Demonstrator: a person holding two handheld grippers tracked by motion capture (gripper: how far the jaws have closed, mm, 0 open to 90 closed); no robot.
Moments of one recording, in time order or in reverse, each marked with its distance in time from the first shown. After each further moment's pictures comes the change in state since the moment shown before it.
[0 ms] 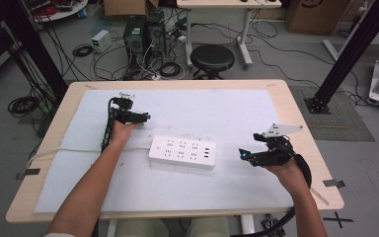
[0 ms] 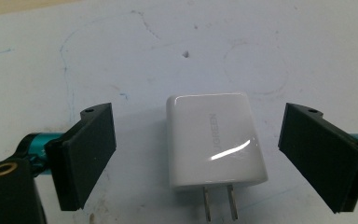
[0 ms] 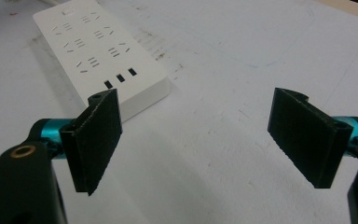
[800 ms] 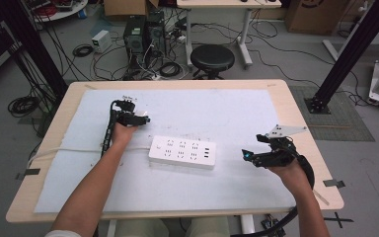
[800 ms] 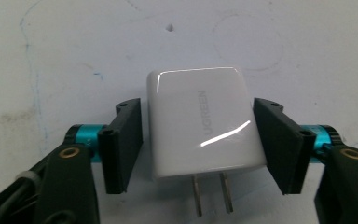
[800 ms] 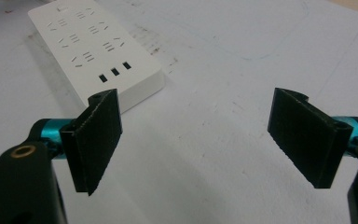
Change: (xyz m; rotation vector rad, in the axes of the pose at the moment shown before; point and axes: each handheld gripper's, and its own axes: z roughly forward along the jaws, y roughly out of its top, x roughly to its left) left arm -0.001 -0.008 0.009 0.045 -0.059 0.018; right arm -0.004 -0.006 -0.005 0.007 -0.009 0.018
